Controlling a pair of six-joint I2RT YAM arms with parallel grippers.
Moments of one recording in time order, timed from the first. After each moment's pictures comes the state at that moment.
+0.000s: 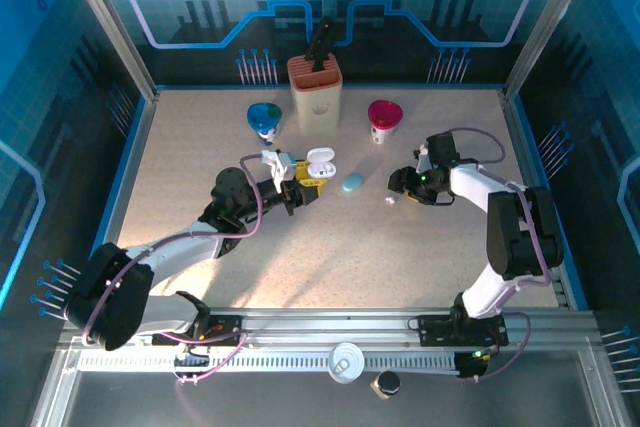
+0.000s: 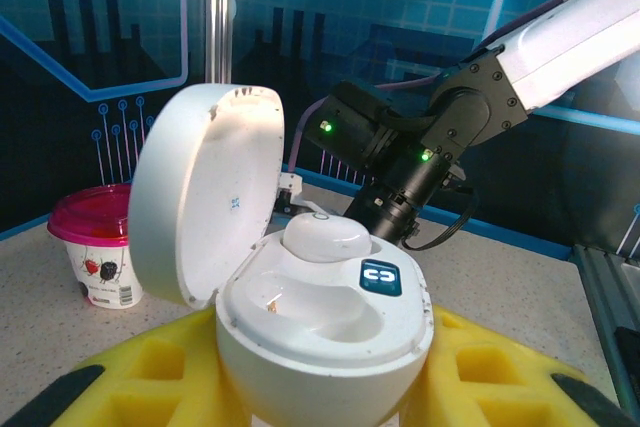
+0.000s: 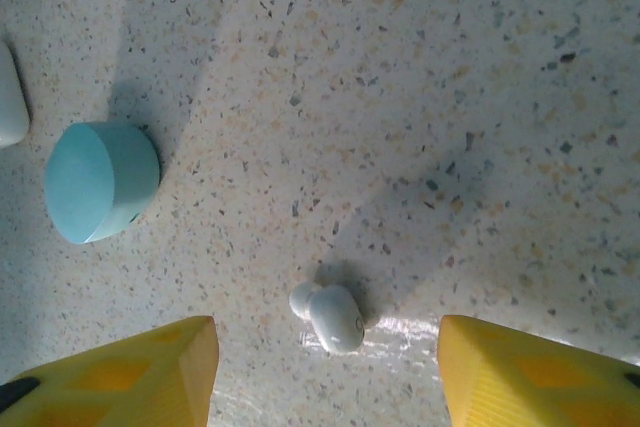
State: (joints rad) left arm -0.49 1.29 0.53 0.82 0.60 -0.14; right arm 0.11 1.68 0.96 -0.42 -0.40 0.43
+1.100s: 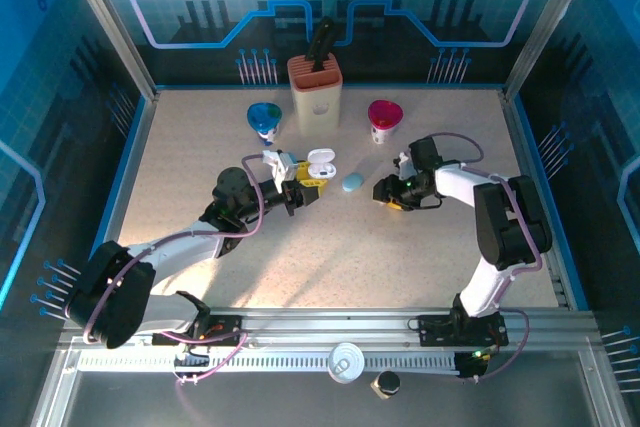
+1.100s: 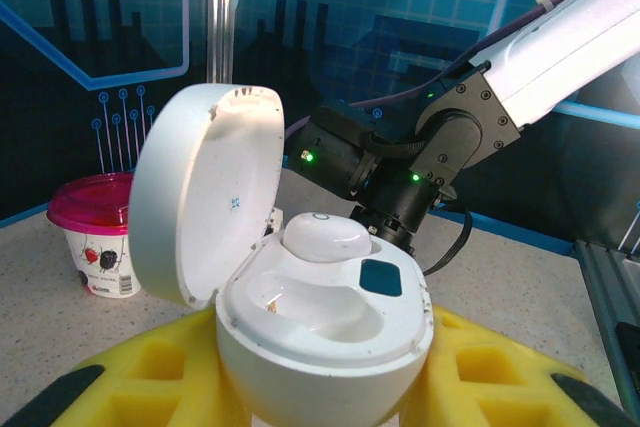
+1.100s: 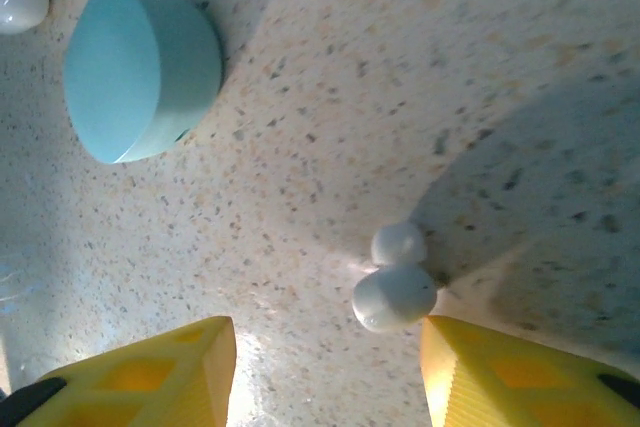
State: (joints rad) left arm -0.49 1.30 0.53 0.81 0.60 -0.14; right arm 0.21 1.76 0.96 -0.41 -0.52 0.41
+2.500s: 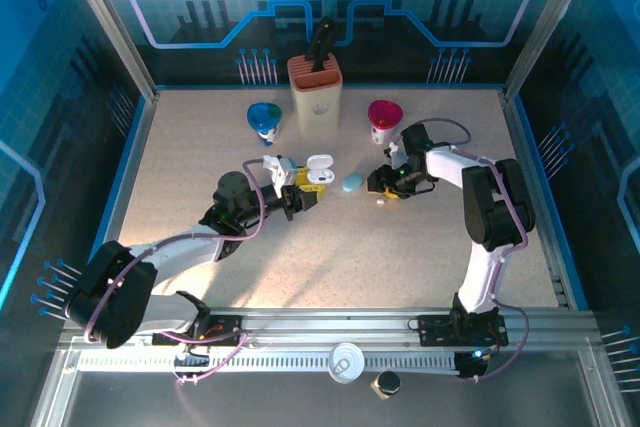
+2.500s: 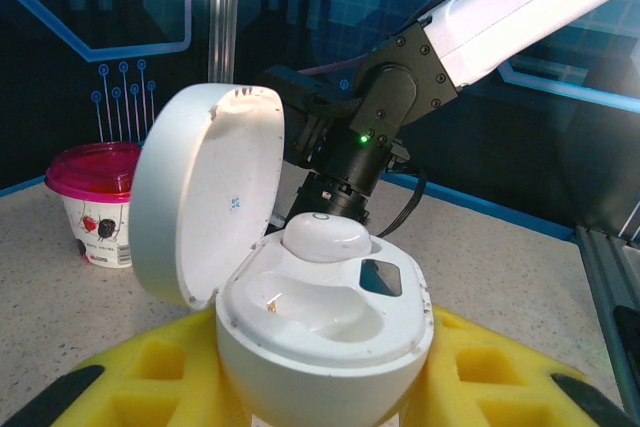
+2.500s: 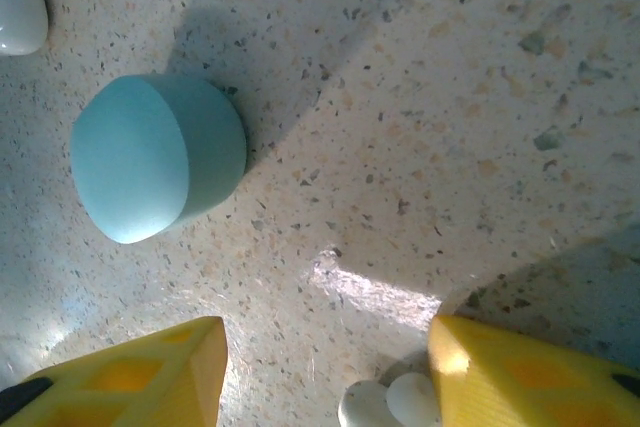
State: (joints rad) left arm -0.49 1.30 0.49 0.81 0.59 -0.14; right arm 0.21 1.91 1.17 -0.55 -0.51 0.27
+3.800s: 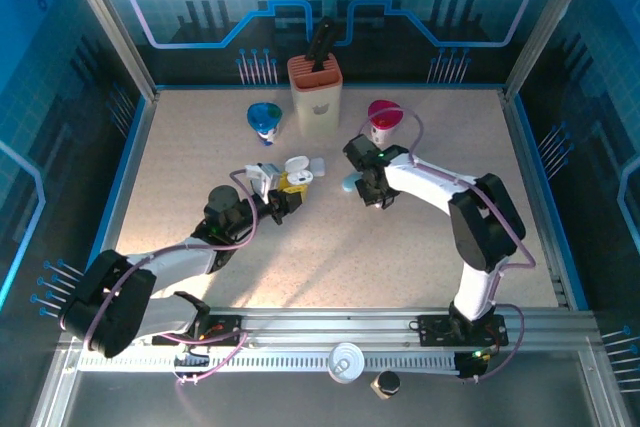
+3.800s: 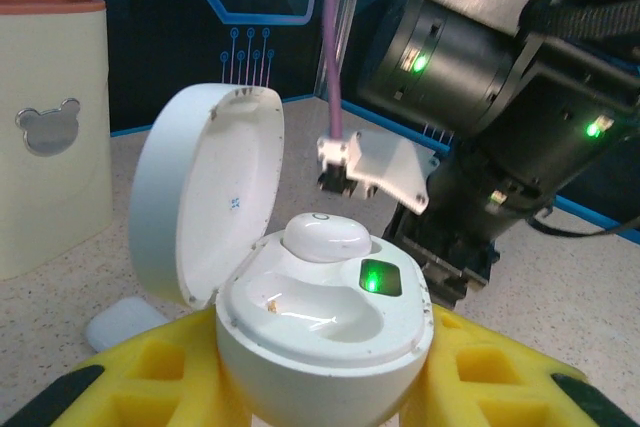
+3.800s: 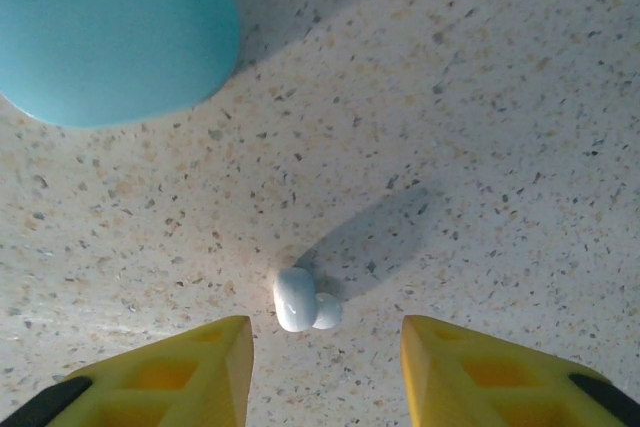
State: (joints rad) left arm -0.43 1.25 0.34 0.86 0.41 -0.17; right arm 0.60 1.84 1.29 -0.82 0.32 0.25
